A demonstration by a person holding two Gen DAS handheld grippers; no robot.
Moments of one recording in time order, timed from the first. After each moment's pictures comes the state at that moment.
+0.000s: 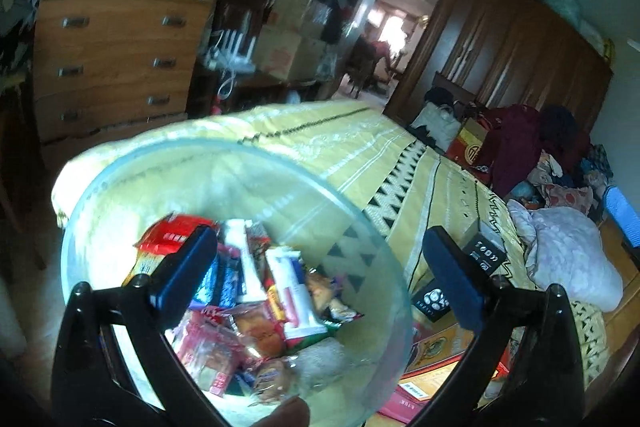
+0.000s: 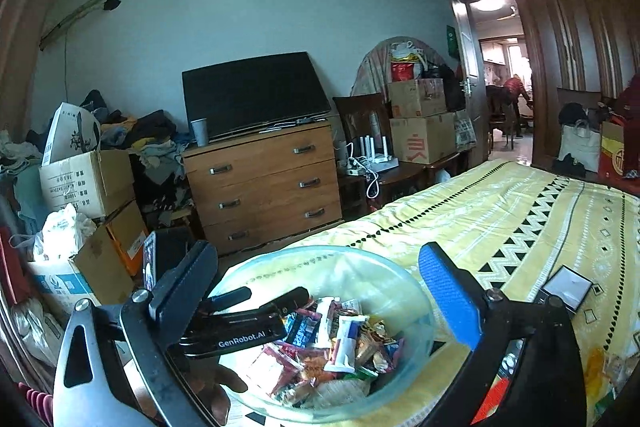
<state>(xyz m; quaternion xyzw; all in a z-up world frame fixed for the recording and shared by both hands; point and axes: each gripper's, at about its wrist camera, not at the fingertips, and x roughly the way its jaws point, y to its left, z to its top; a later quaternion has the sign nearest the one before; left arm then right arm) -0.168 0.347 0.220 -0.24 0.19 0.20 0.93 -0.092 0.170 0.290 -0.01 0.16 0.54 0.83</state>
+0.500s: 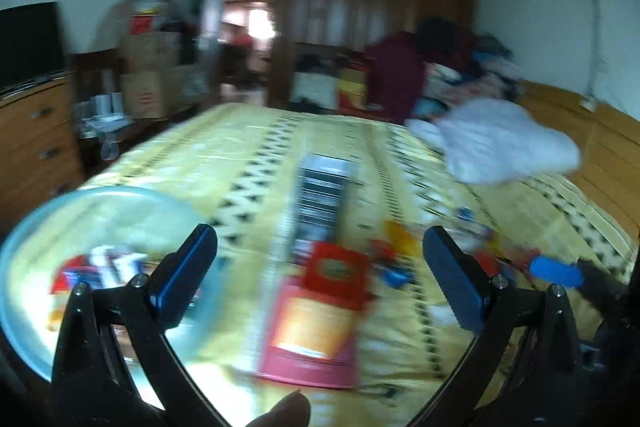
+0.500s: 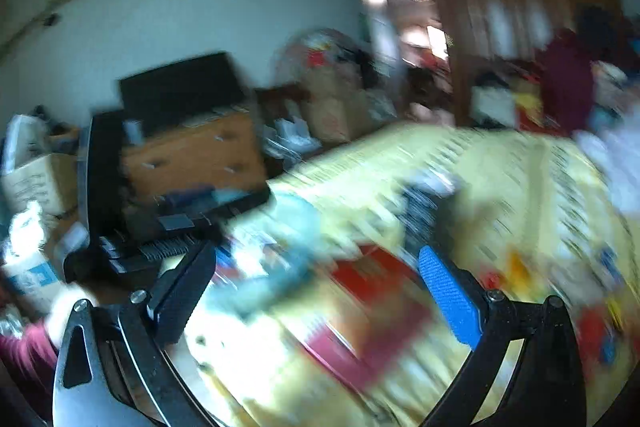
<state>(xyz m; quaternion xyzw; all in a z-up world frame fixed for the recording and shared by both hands) -0.139 0.145 0.234 -0.05 0.22 0.01 0.97 -0.125 -0.048 0.198 0.01 0.23 0.37 0.90</state>
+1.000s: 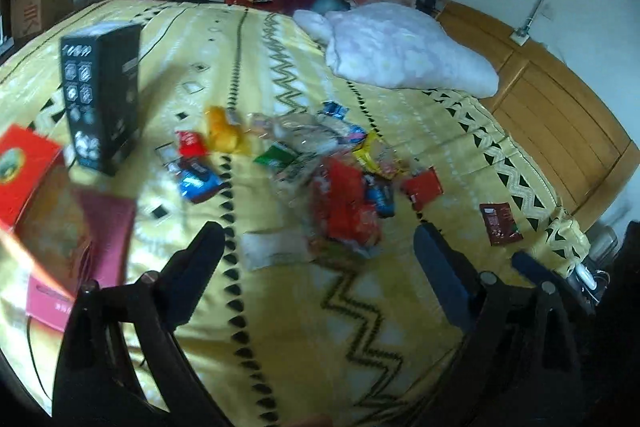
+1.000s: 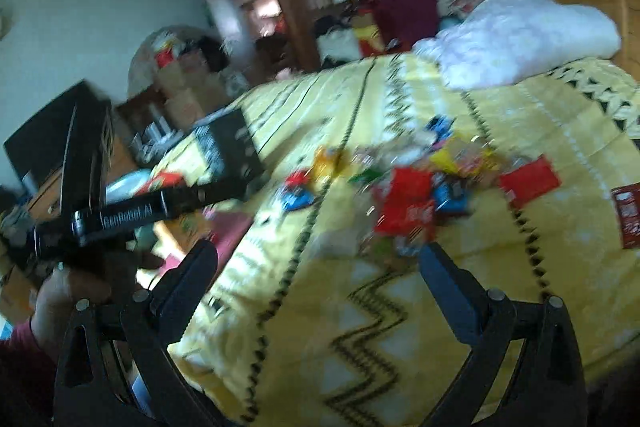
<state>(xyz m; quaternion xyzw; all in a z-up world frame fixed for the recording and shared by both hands) -0.070 -0.011 0.167 -0.11 0.38 -0.17 0.90 -0.132 -0.258 0.148 0.11 0.28 0.18 0.94</state>
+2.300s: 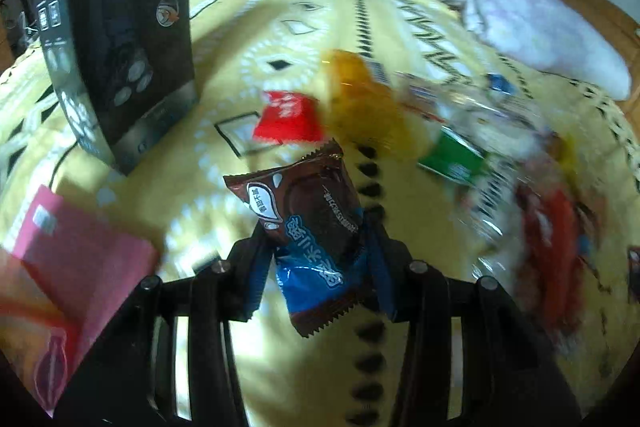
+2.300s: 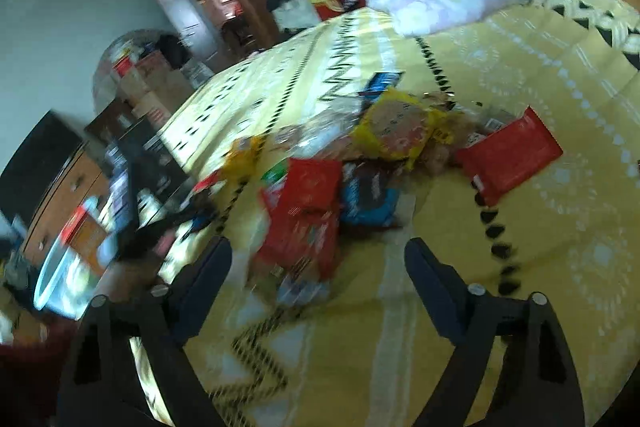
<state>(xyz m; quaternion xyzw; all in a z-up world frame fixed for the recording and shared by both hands) 0.052 0.019 0.028 -0.08 0.45 0.01 0.89 0.022 -0.331 0.052 0.17 0.38 0.15 0.90</state>
